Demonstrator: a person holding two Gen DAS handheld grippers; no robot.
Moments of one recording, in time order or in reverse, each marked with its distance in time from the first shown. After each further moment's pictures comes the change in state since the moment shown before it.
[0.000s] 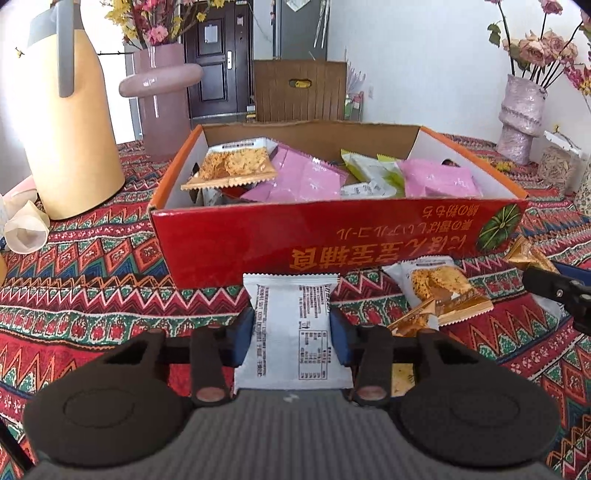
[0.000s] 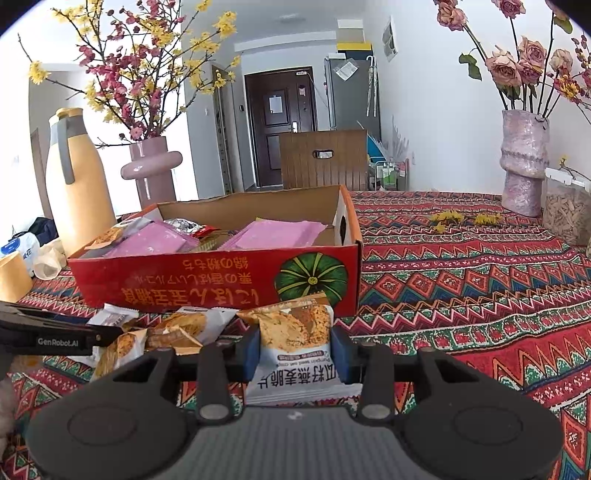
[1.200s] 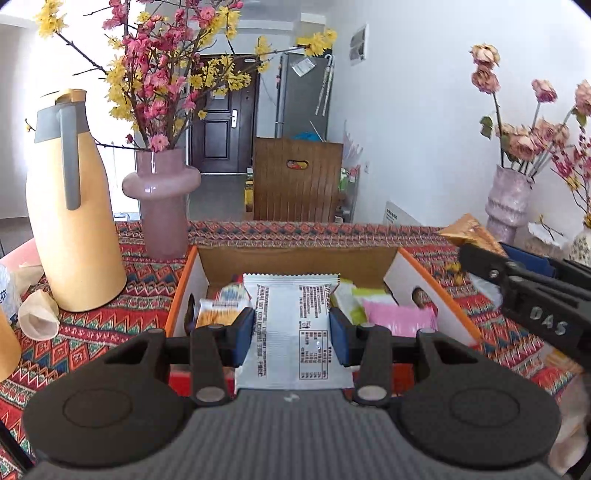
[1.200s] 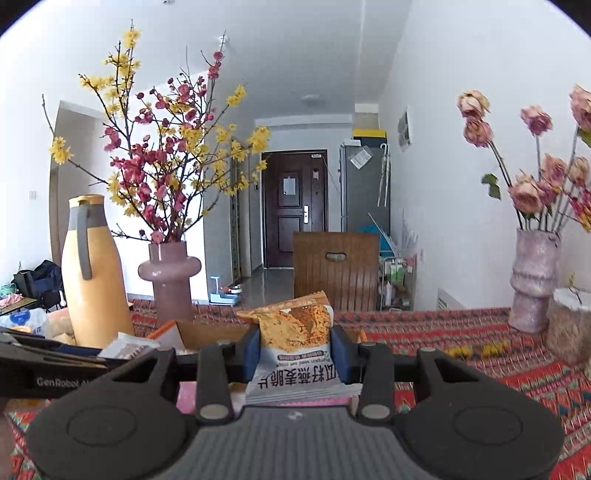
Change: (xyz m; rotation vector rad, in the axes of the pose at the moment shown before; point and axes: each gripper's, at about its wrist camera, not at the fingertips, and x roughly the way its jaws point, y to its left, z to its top) left arm -0.052 -0.015 0.087 -0.061 -0.209 -0.015; right arm -0.014 0.036 0.107 -0.093 -0.285 0.010
